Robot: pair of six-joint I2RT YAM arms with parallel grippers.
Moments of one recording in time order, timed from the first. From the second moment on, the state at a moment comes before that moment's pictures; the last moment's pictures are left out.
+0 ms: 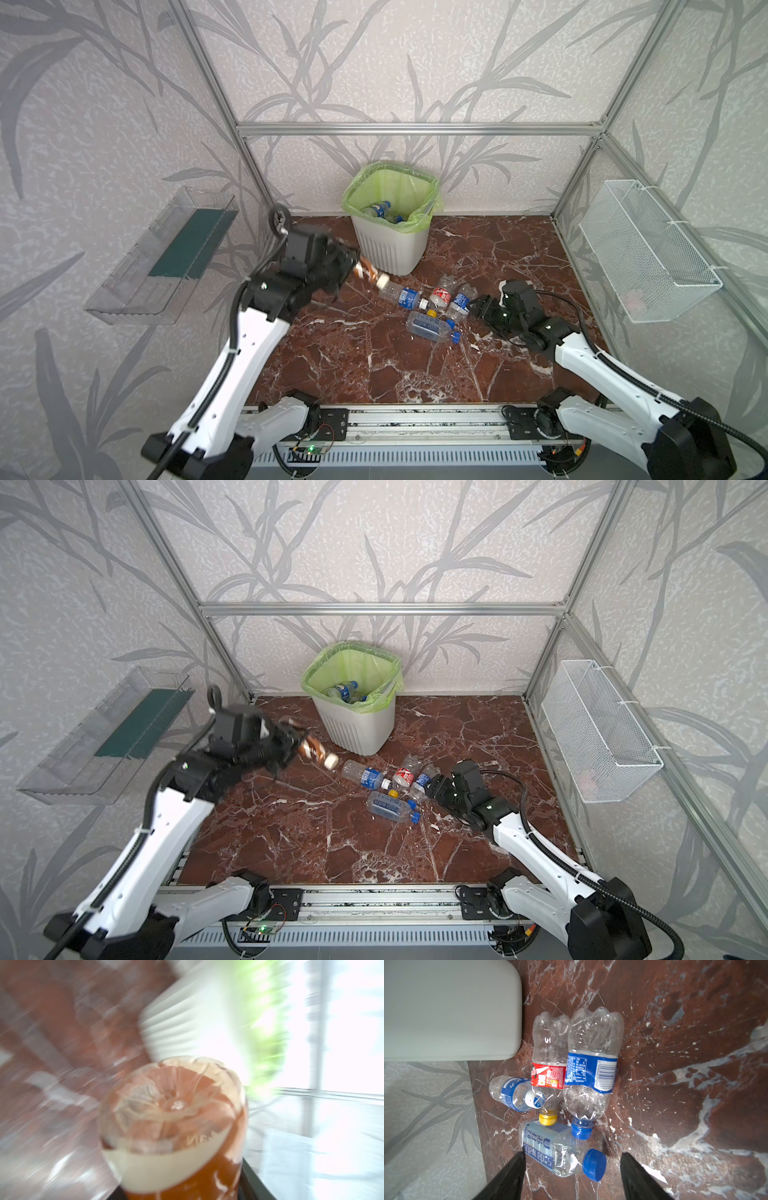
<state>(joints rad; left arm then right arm) -0.32 1.25 1.64 -0.91 0.07 -1.14 0.45 1.02 0.62 -0.36 -0.16 1.04</state>
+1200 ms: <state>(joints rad) -0.19 0.77 0.81 -0.83 0.20 -1.06 0.41 0.89 0.55 -0.44 -0.15 0.98</state>
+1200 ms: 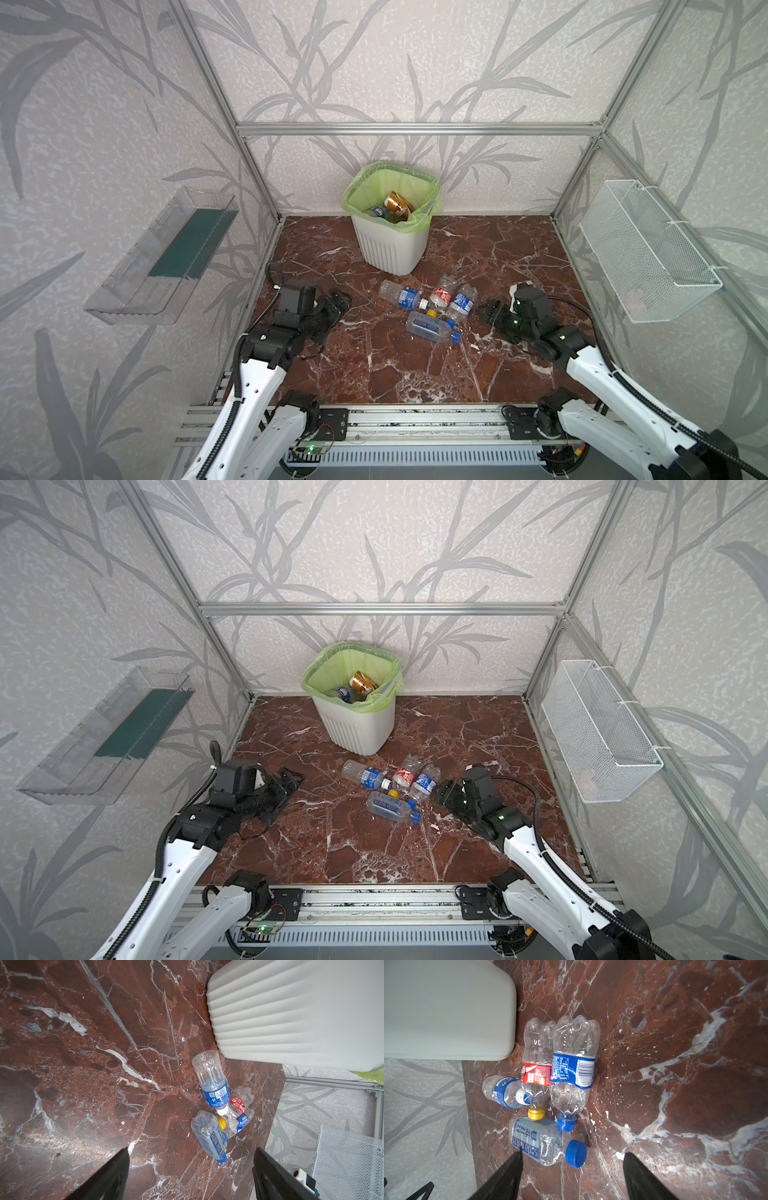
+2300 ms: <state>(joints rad) -0.19 0.75 0.73 -0.78 0.21 -1.09 0.41 1.25 0.65 -0.30 -0.14 0.90</state>
